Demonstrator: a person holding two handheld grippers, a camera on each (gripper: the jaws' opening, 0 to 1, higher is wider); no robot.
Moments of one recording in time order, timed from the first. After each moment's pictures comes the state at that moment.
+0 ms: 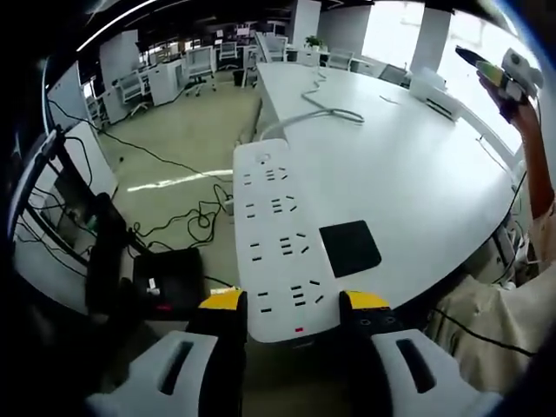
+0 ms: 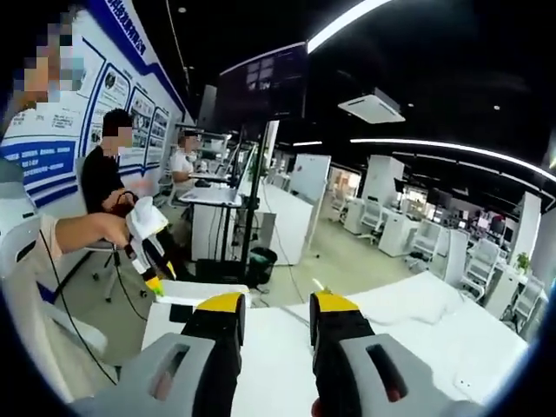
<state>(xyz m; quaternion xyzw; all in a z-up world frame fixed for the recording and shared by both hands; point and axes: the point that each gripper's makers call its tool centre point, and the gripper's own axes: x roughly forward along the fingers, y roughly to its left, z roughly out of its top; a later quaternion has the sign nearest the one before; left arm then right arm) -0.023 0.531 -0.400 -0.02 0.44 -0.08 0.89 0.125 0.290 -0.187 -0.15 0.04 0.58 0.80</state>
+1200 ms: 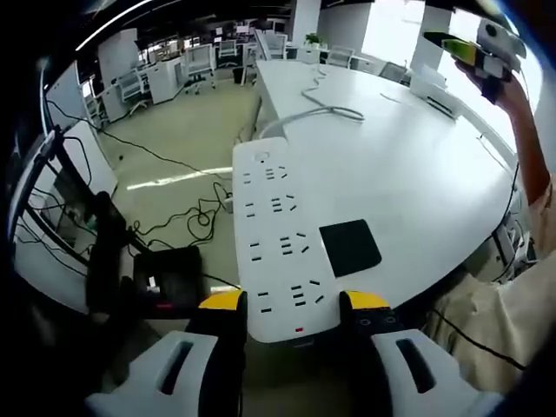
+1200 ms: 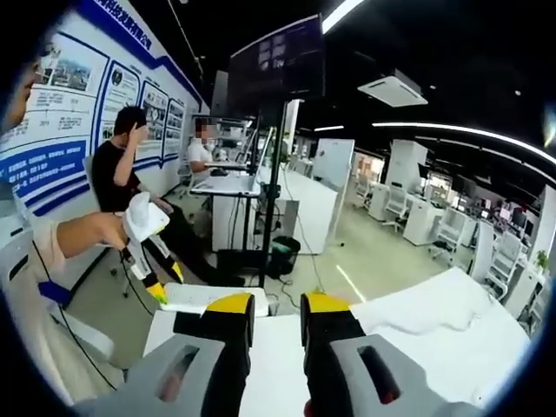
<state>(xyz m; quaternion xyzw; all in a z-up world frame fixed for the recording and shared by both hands) -0.023 0.531 -0.401 -0.02 0.45 -0.08 0.89 0.133 0.357 -0.206 -0.16 0.08 0.62 0.76</state>
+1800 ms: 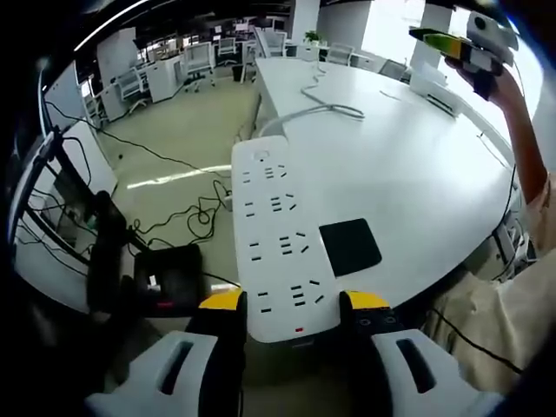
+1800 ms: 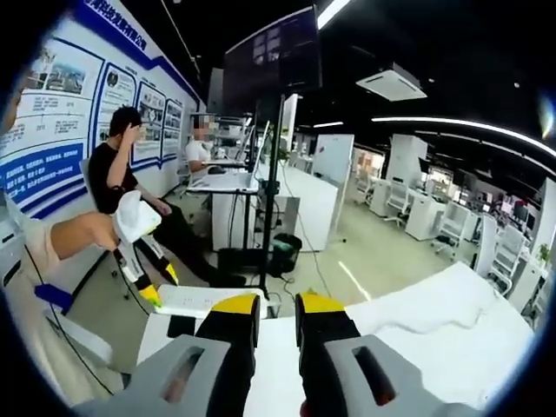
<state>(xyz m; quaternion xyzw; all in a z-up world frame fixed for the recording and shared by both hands) -0.024 0.529 -0.401 -0.02 0.46 -0.08 0.89 0.144 0.373 -0.218 -0.16 0.10 0.62 0.76</state>
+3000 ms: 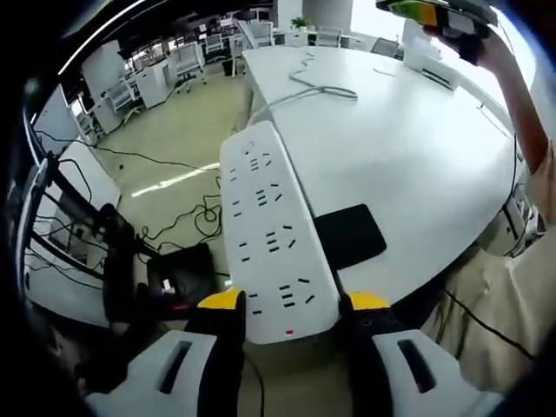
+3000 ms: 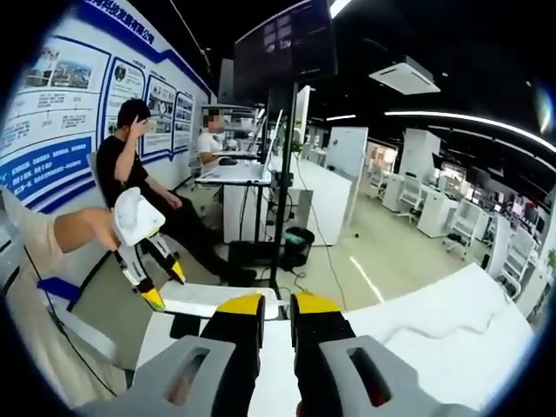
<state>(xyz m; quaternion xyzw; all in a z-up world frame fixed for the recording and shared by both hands) -0.023 0.526 -0.407 0.05 0.48 -0.09 0.87 0.138 0.398 -0.231 -0.17 0.11 0.65 0.74</state>
